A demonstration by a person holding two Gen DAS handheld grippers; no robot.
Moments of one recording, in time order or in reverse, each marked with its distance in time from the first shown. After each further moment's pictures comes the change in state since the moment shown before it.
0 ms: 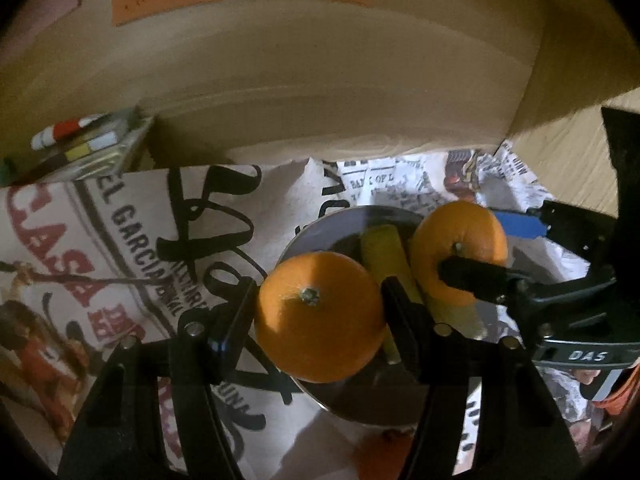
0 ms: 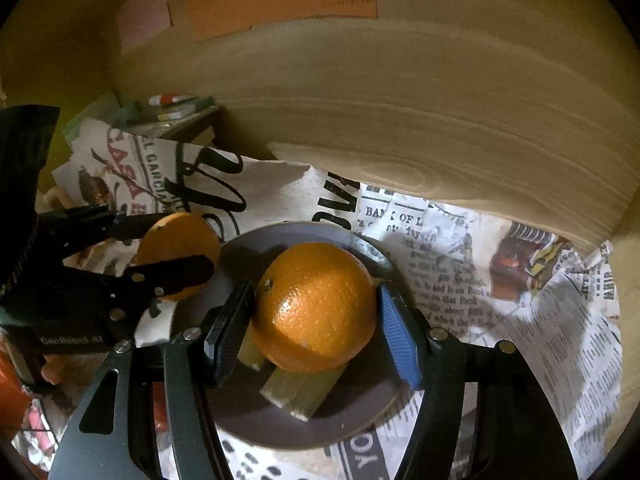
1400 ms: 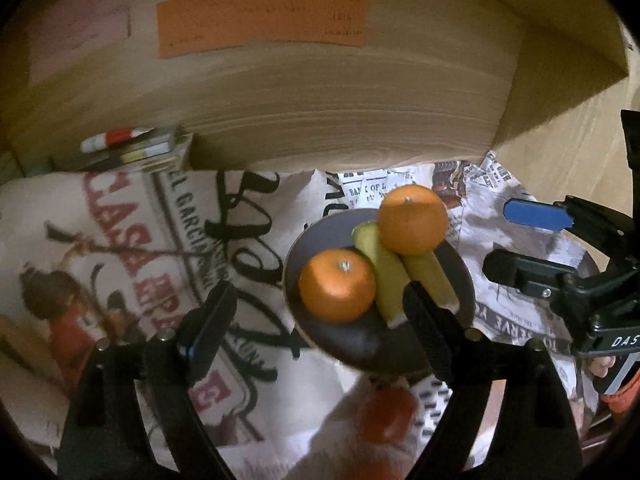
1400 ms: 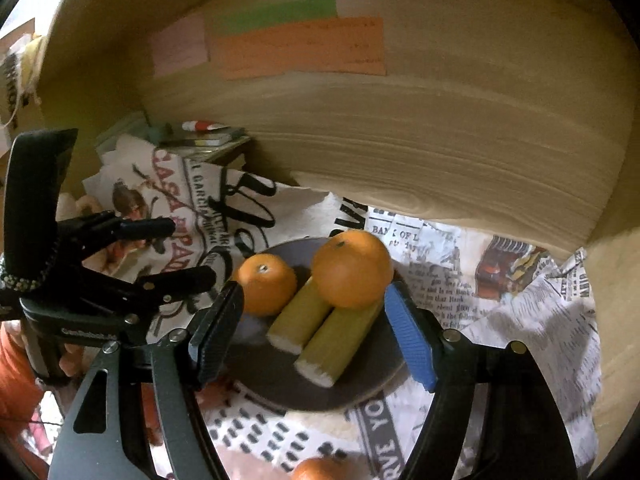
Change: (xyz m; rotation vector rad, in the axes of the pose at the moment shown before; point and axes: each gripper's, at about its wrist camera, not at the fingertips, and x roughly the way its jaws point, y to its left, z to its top) left arm -0.066 -0.006 -0.024 0.004 -0.085 0.032; right arm -0.061 0.024 -0.010 -0.020 -0.094 0.001
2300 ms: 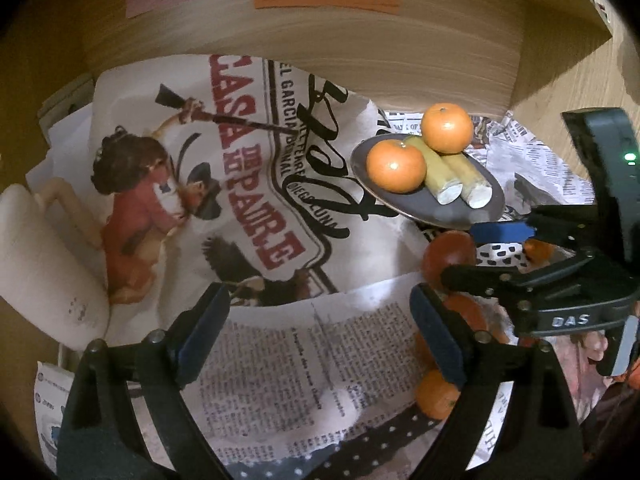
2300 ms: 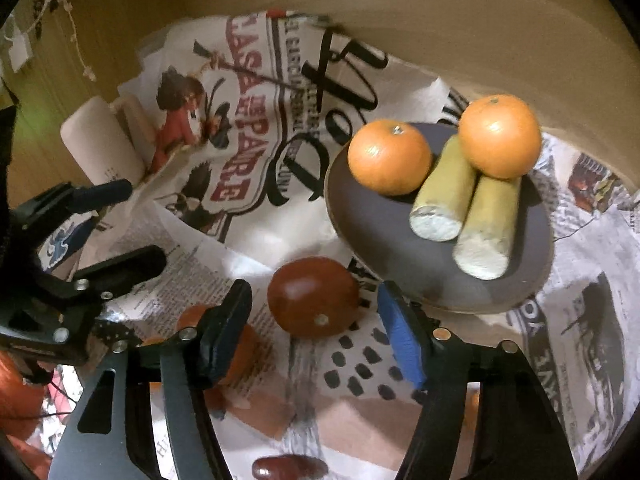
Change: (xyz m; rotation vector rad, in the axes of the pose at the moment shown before) left arm -0.050 0.040 -0.108 -0.032 0.025 0.092; right arm 0.054 0.085 -0.066 -0.013 0.224 0.109
